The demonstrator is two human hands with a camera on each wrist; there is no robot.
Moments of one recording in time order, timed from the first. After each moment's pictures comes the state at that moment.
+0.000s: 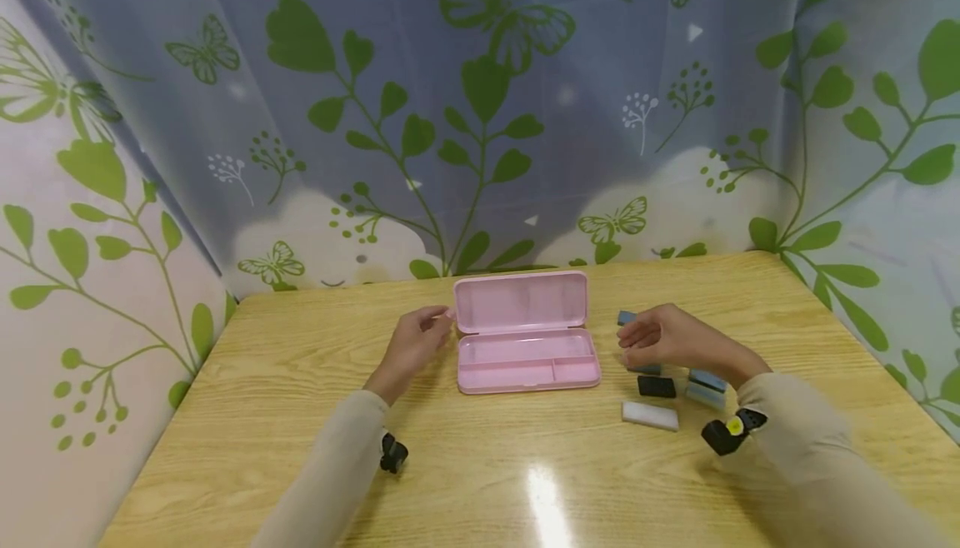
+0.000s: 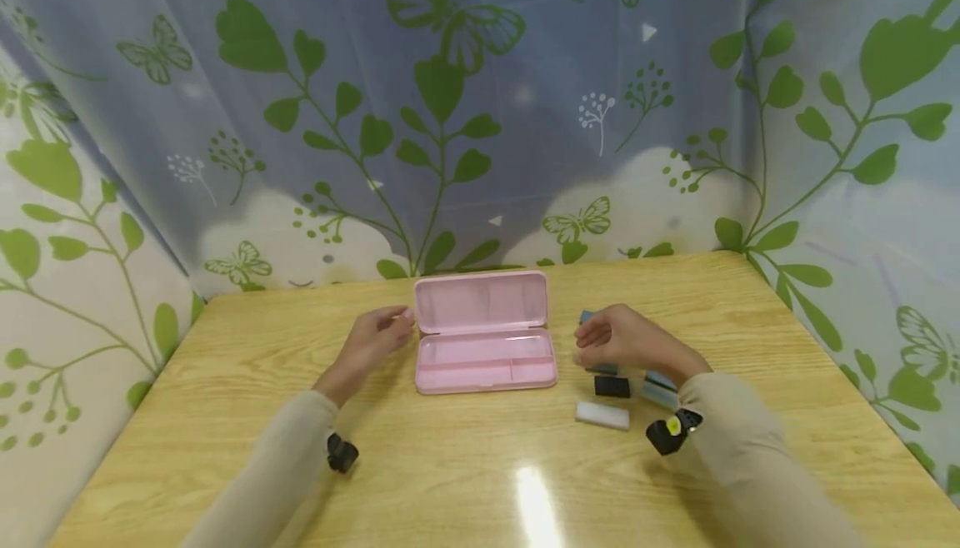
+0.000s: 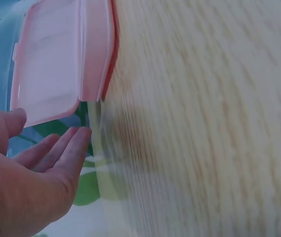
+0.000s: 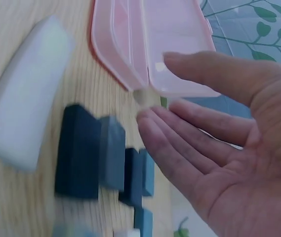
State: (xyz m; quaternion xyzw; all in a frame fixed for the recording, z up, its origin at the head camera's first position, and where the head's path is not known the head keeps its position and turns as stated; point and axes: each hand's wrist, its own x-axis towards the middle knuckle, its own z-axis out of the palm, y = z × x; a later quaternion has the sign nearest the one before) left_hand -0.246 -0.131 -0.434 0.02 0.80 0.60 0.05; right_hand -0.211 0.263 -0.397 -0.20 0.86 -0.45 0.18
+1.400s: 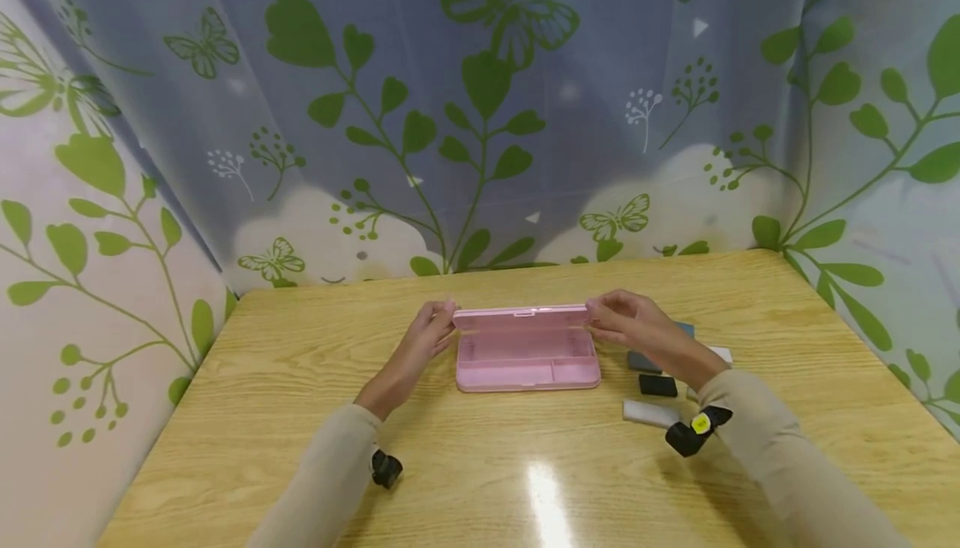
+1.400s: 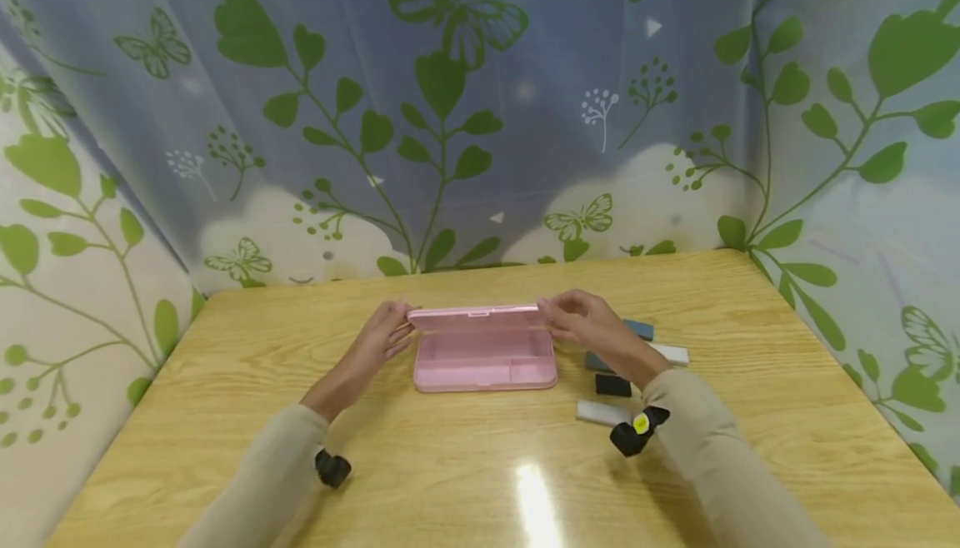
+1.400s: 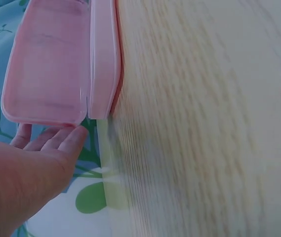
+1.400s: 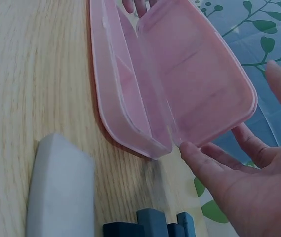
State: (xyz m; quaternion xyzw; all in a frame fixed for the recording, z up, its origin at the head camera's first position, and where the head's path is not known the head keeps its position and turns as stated) left_hand -0.226 -0.132 -0.420 0.09 0.74 0.66 0.12; right_hand -0.222 0.220 -0.408 -0.09 0.74 -0.64 0.19
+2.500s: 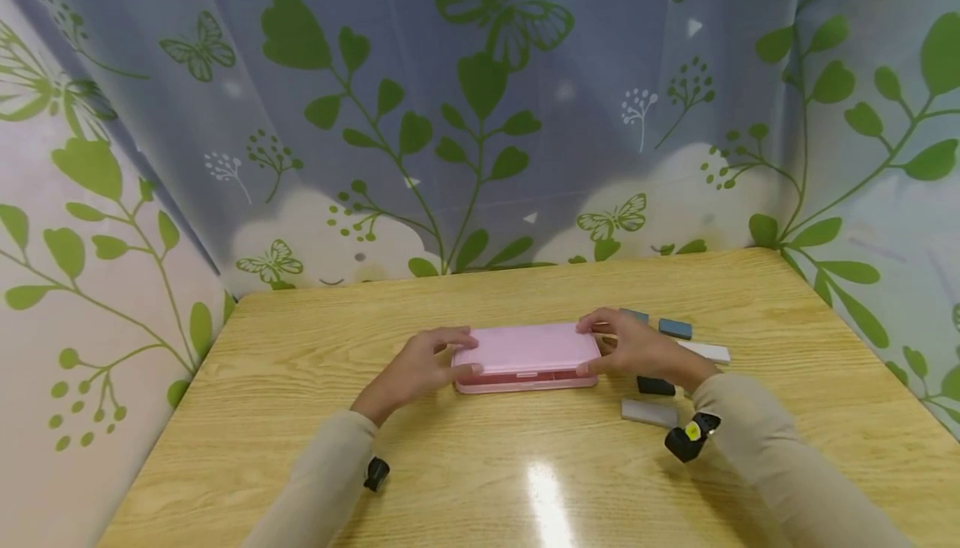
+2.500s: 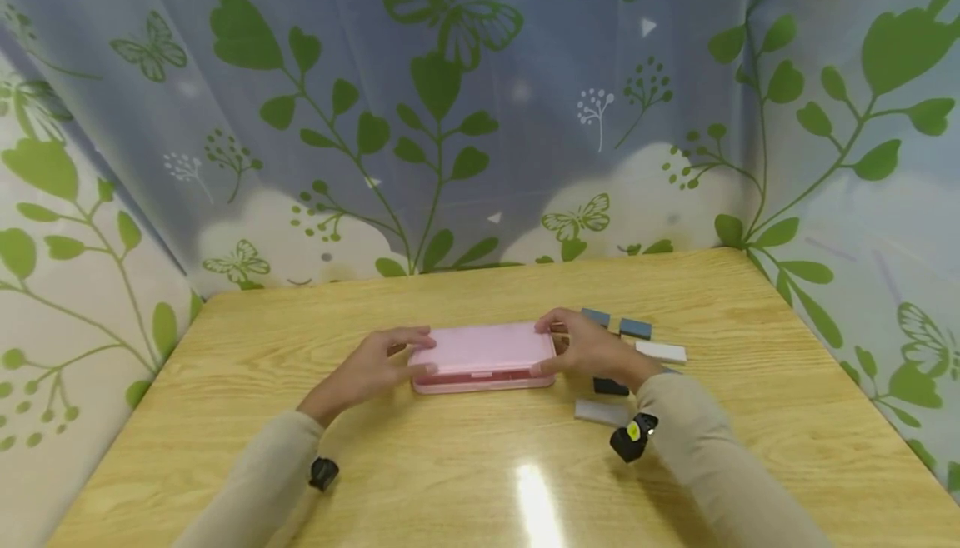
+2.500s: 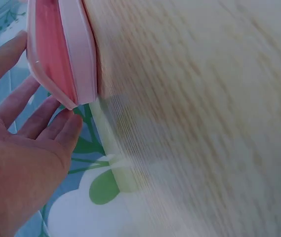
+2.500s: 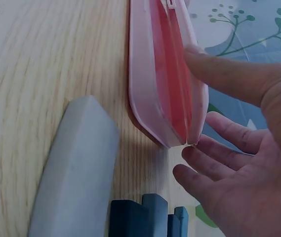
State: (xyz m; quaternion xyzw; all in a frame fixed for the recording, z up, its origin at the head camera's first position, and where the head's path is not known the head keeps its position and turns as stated) left_hand -0.217 -0.138 -0.428 0.24 0.86 0.44 0.10; right_hand -0.216 0.215 -0.419 -0.18 0.84 -0.48 0.17
